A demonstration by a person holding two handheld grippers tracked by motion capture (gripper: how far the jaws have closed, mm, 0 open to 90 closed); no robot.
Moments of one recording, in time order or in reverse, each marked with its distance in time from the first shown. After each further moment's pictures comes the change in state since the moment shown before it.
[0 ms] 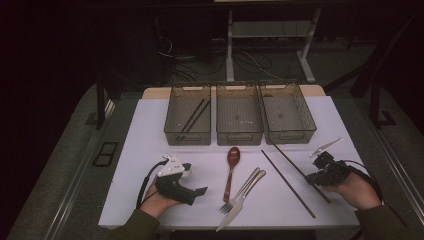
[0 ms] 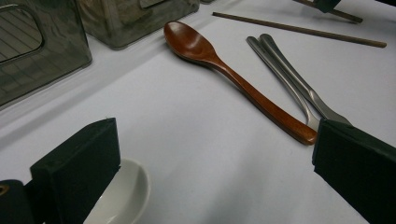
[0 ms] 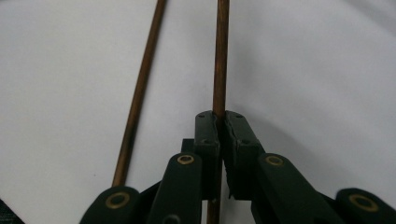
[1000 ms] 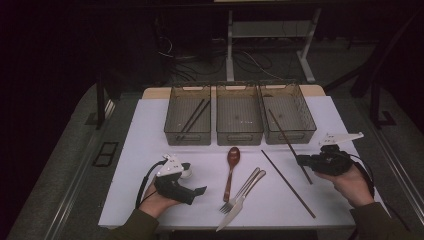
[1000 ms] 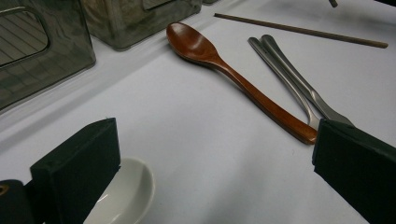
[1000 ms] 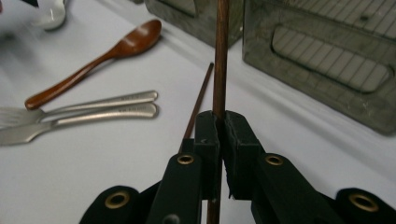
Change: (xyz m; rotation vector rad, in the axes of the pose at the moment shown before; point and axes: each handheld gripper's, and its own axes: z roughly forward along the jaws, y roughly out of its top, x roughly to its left) left arm 0.001 0.000 -0.002 -0.005 0.005 0.001; right arm -0.007 0.010 -0.016 -0.440 0.120 -0.007
